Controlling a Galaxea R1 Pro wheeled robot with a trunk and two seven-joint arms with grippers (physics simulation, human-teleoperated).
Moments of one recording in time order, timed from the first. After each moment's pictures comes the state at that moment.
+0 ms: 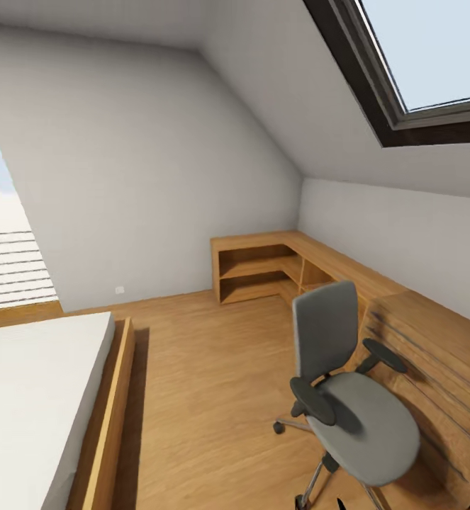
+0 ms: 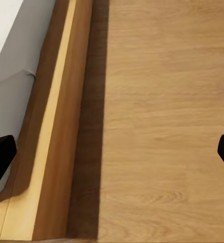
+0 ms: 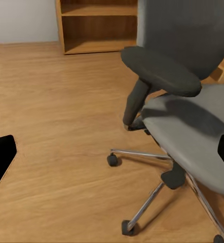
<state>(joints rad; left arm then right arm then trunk) -0.18 -0.06 -0.47 -0.11 0.52 -0.73 0.36 -0.27 0.09 1.08 0.00 -0.80 -1.05 -0.33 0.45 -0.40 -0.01</state>
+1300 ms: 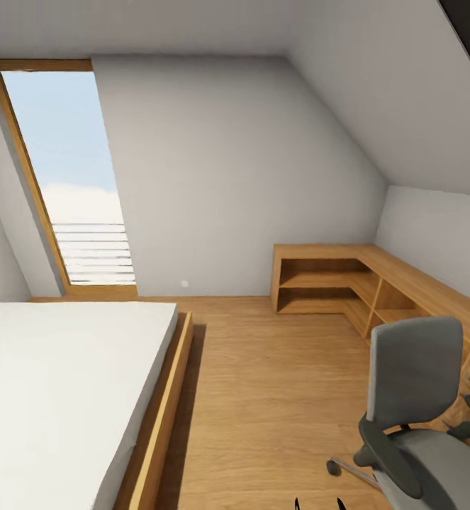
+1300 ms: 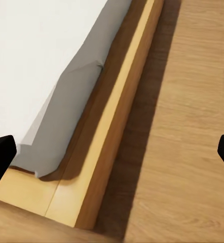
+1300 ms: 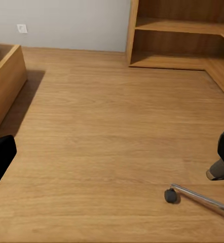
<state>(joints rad) -0.18 -0.06 -0.48 -0.11 0.52 -0.73 0.36 -0.27 0.09 1.08 0.00 -0.80 -1.04 -0.33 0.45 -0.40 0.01</state>
